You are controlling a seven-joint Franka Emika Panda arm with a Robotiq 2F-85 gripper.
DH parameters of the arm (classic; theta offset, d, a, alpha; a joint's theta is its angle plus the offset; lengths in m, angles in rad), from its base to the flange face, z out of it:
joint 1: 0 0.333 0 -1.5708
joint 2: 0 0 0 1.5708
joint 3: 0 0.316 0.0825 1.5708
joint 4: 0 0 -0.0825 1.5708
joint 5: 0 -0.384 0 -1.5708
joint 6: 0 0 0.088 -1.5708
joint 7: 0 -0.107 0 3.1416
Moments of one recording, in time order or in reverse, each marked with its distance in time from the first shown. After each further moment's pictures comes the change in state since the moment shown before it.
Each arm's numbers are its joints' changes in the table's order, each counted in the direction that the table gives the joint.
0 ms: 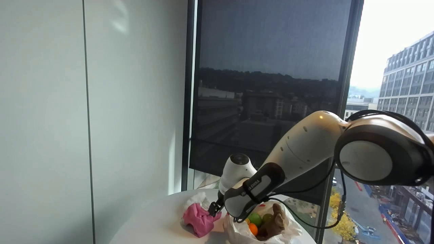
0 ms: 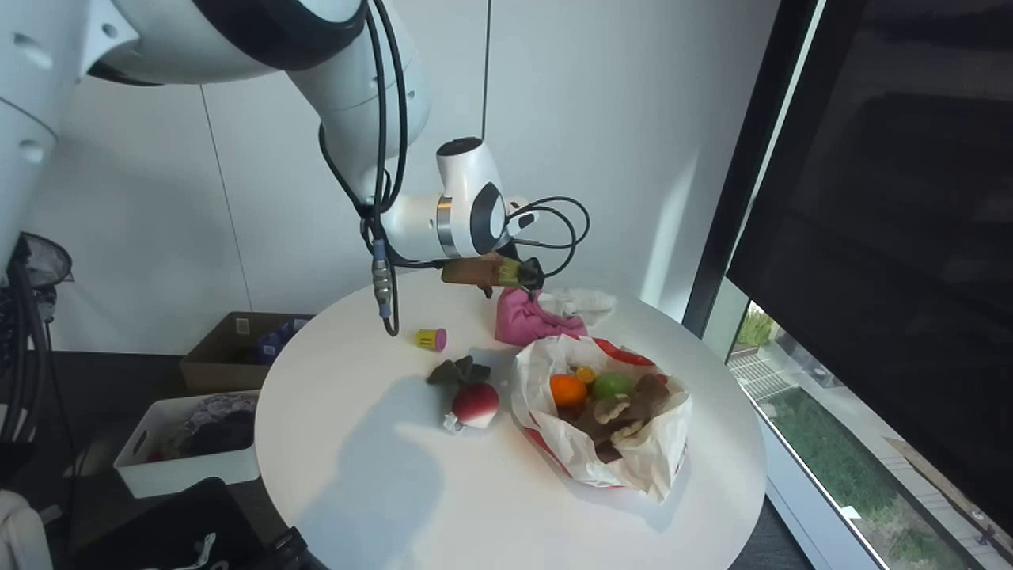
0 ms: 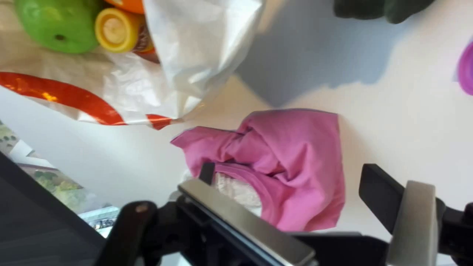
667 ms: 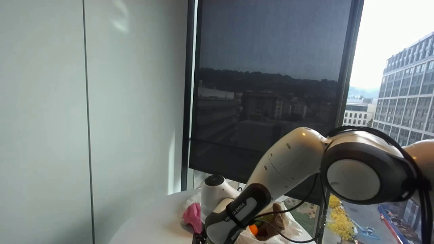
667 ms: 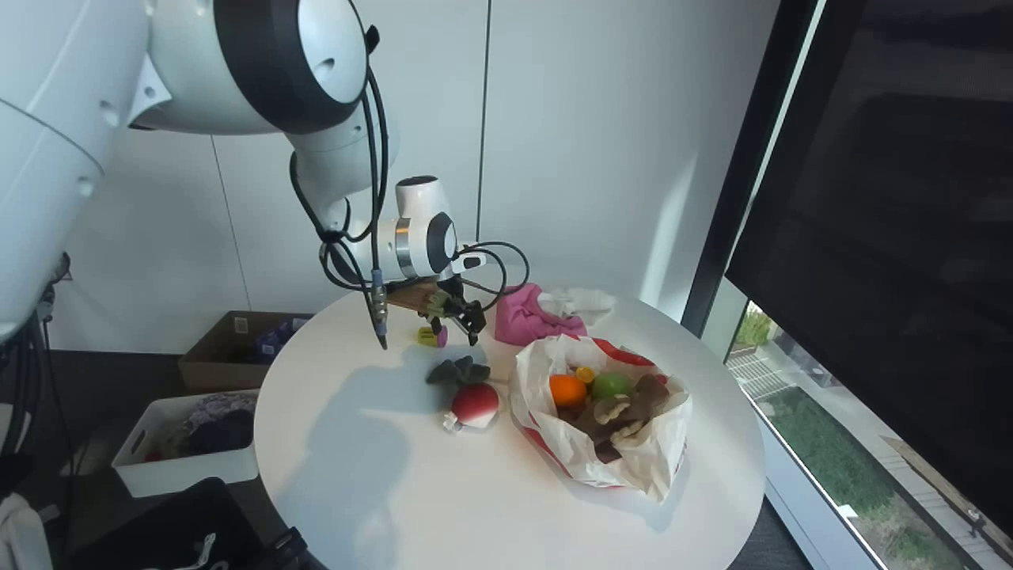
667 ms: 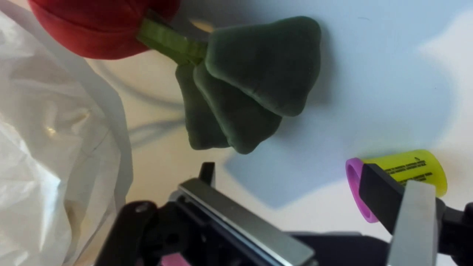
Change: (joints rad) arm 0.036 0.136 0.117 0.095 0.045 -0.220 -0.337
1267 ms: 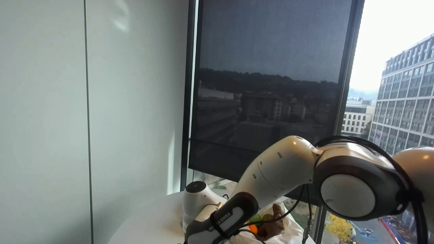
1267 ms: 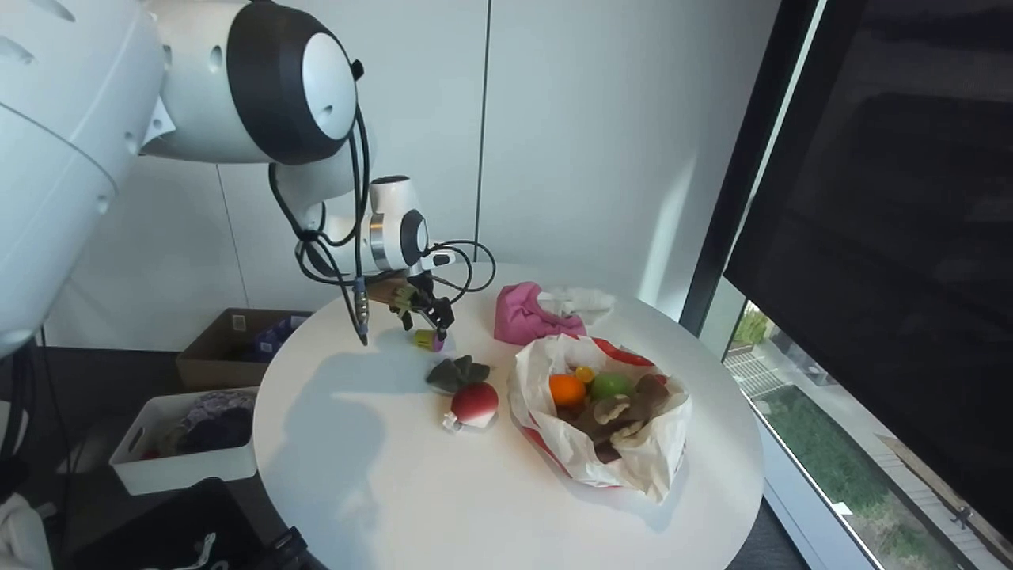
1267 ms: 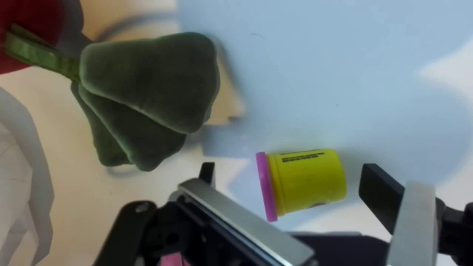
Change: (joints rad) arm 0.042 0.079 0.059 0.133 -0.005 -0.099 -0.062
